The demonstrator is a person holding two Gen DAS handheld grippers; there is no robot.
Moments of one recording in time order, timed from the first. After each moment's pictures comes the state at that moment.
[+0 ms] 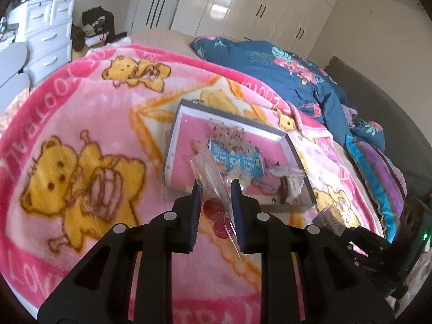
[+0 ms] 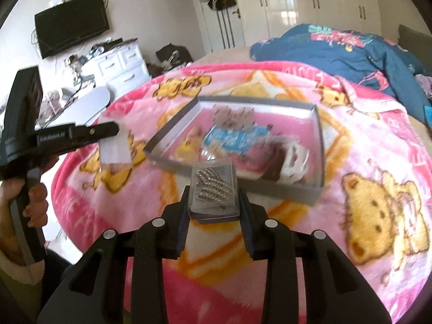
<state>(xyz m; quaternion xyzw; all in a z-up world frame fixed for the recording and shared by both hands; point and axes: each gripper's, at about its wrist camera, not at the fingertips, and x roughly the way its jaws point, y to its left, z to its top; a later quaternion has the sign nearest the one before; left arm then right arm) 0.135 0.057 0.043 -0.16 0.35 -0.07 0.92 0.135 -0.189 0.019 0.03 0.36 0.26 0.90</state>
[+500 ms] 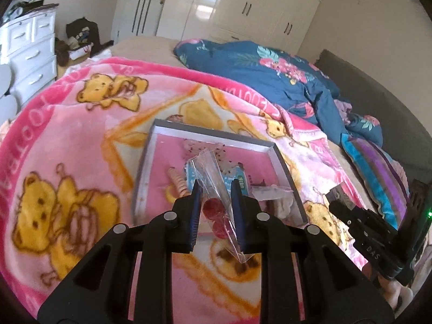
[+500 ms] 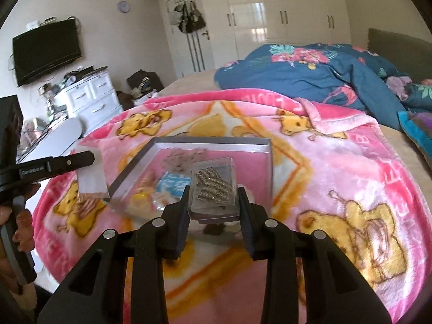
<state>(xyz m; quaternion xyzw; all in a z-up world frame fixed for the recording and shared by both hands) 0.190 0.019 0.058 -0.13 0.36 -0.09 0.92 0.188 -0.237 0.035 0.05 0.32 0.18 0.93</state>
